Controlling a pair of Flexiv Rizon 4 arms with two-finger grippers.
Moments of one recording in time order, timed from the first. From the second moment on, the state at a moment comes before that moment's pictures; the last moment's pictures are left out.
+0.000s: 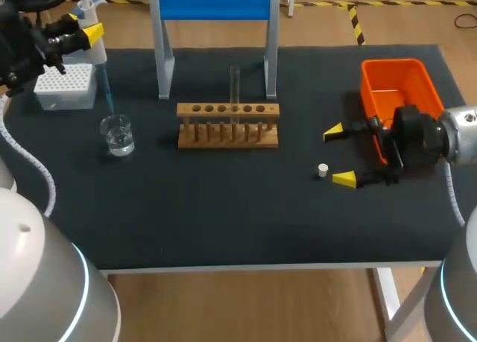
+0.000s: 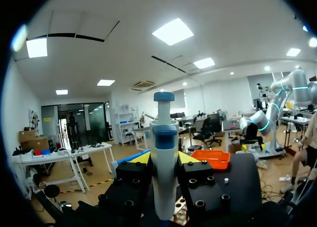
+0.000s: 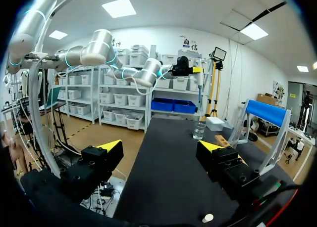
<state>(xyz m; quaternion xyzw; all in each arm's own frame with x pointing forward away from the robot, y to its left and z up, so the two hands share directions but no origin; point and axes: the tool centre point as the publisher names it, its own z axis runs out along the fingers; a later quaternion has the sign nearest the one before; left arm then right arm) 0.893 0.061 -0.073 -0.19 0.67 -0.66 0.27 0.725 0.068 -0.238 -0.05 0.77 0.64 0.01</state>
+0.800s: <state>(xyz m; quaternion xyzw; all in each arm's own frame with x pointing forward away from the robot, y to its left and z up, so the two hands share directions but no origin) 0.894 0.062 -0.073 -0.19 0.67 -0.66 0.27 0.722 0.147 -0.235 -0.02 0.82 0.58 0.02</state>
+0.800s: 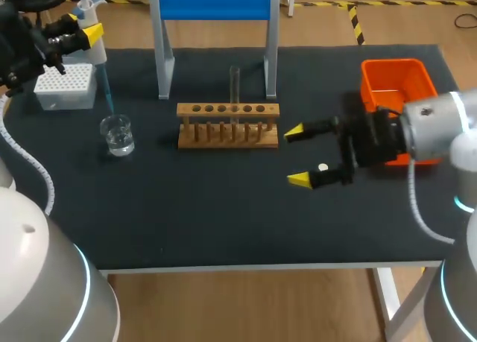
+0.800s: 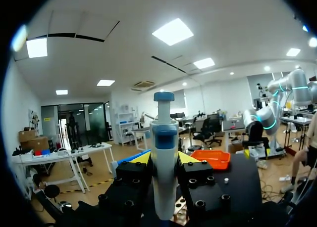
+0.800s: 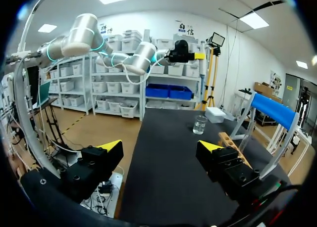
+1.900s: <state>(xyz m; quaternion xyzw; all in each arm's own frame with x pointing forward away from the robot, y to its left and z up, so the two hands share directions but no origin) 0.893 0.062 -0.073 -0.19 0.67 -0.66 0.27 0.753 0.294 -0.252 0.04 0.85 0.51 0.10</state>
